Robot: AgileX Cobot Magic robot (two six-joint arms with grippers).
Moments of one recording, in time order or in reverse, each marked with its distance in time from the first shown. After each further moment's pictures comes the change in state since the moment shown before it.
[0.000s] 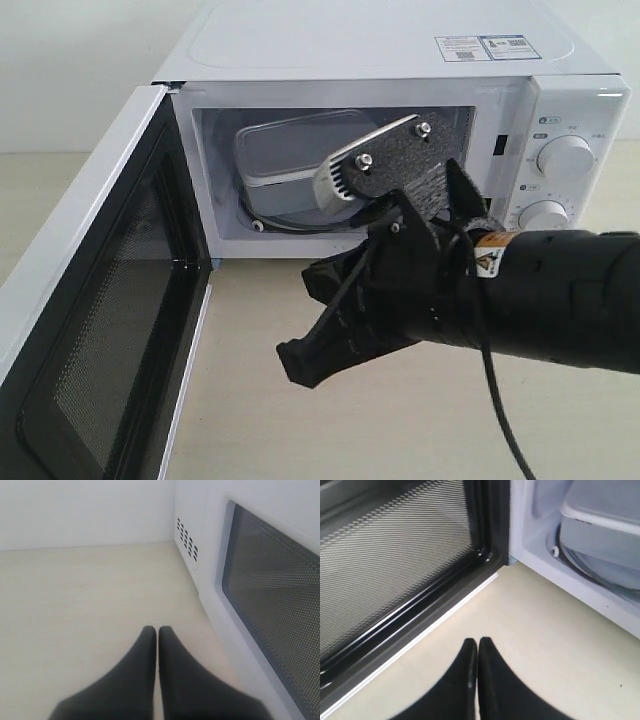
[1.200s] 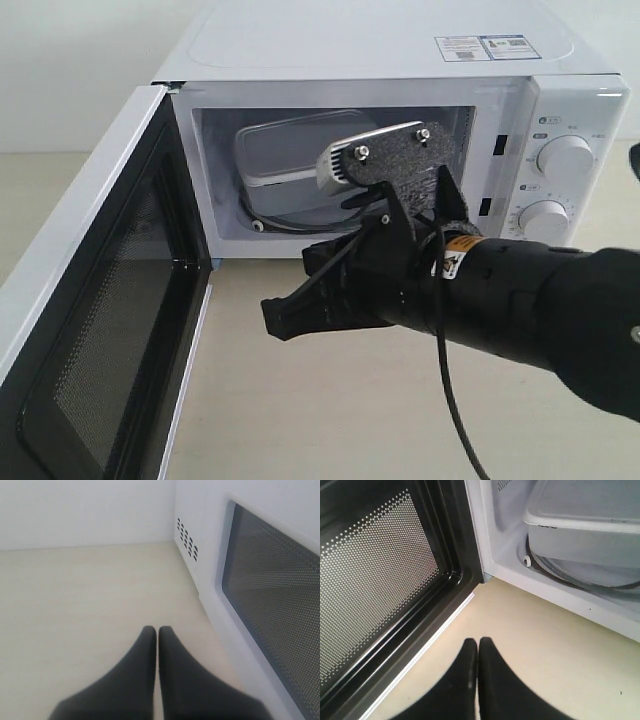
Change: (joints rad) left arm 0.000 0.000 0.000 0.000 0.000 0.000; right arm 0.000 0.132 -0.003 0.000 -0.209 0.155
